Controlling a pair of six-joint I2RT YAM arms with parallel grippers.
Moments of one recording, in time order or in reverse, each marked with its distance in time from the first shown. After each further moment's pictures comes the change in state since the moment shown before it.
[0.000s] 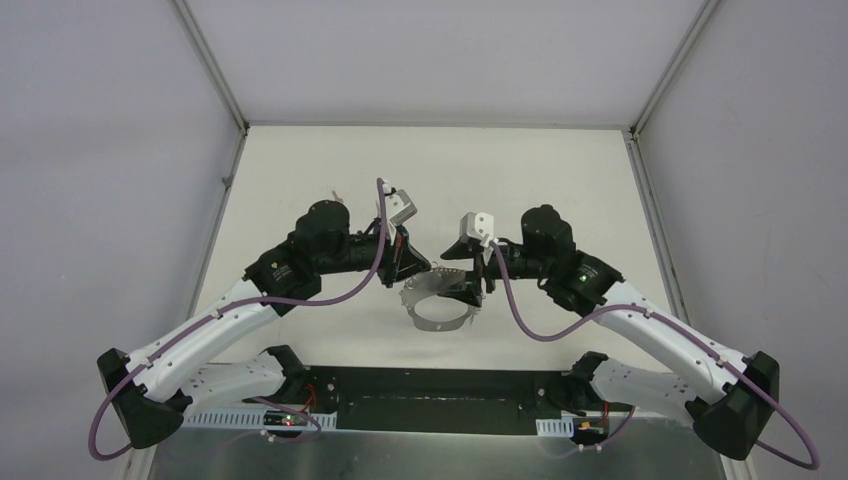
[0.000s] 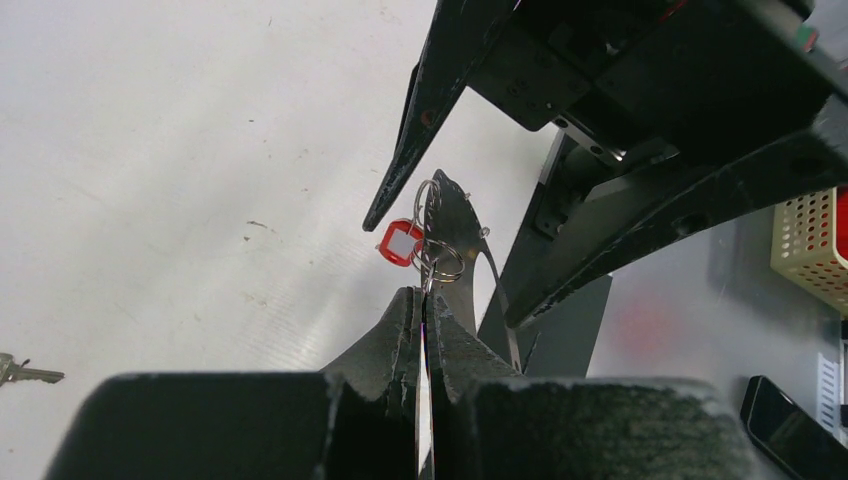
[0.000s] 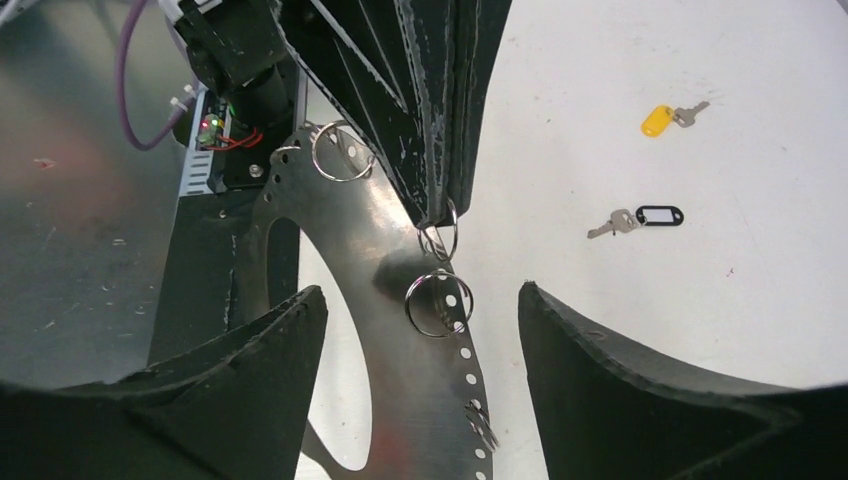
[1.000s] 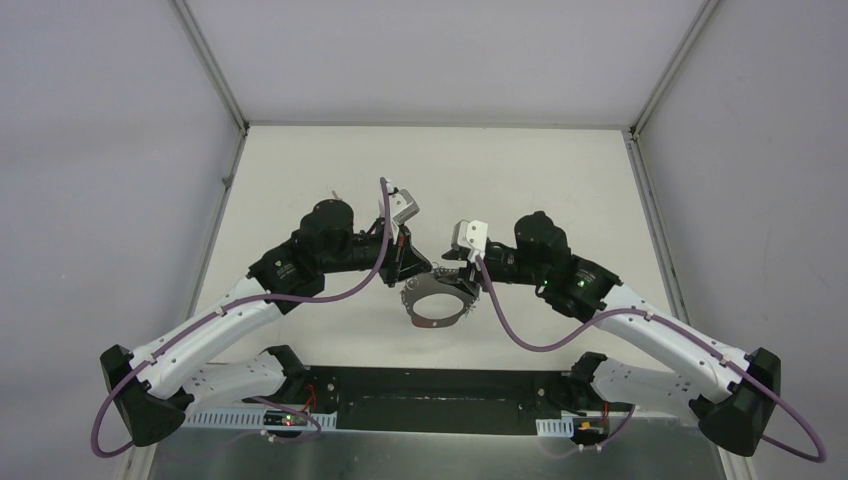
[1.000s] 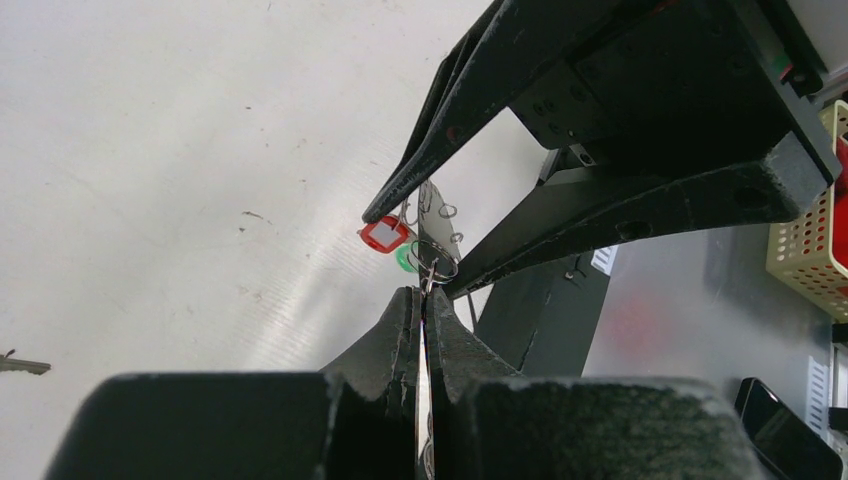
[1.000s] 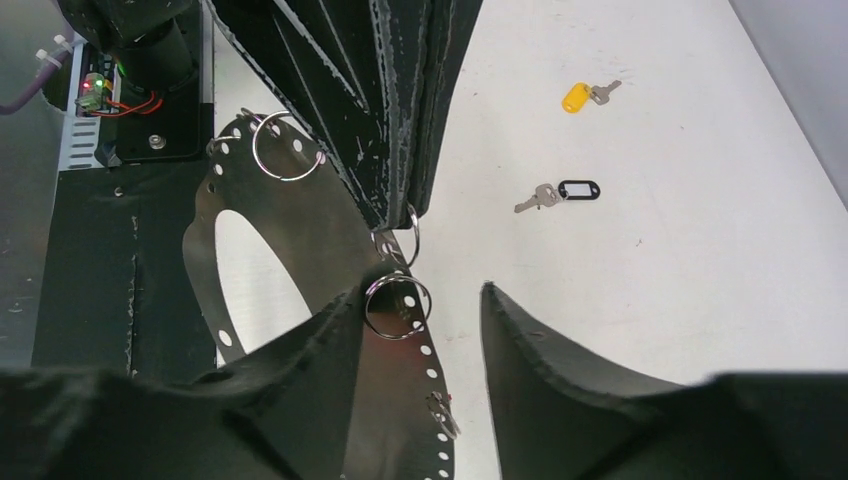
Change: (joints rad) left arm 0.000 0.017 -0.003 0.003 0.001 -0.029; right arm 0.084 -0.002 0.001 -0.040 0.245 -0.131
